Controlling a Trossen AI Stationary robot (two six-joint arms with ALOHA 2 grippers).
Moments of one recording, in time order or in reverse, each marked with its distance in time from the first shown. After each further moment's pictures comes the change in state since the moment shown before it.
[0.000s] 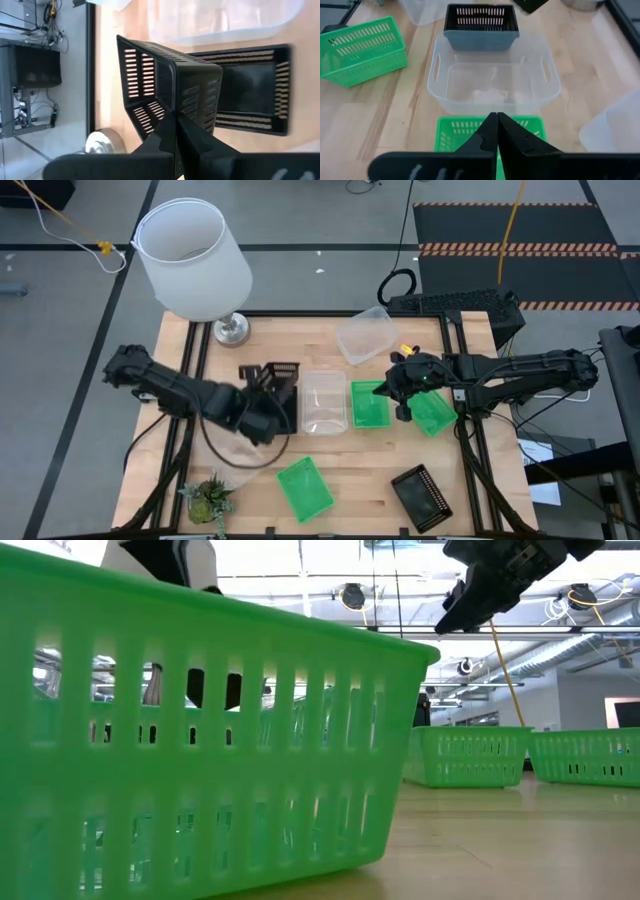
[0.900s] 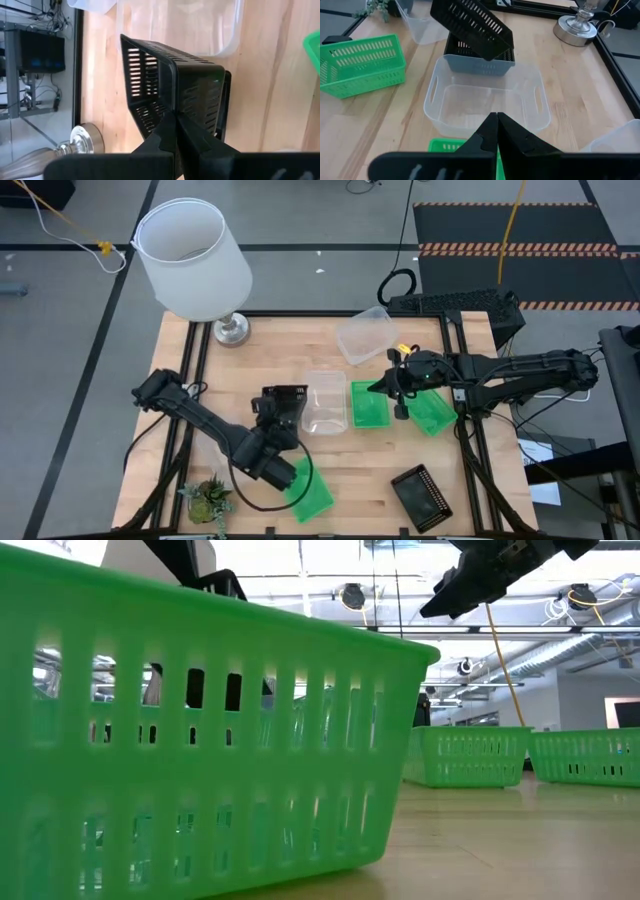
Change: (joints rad) left arm -0.149 0.330 0.309 -0.186 -0.019 -0.296; right arm 0.000 0.000 0.000 0.104 0.003 -0.088
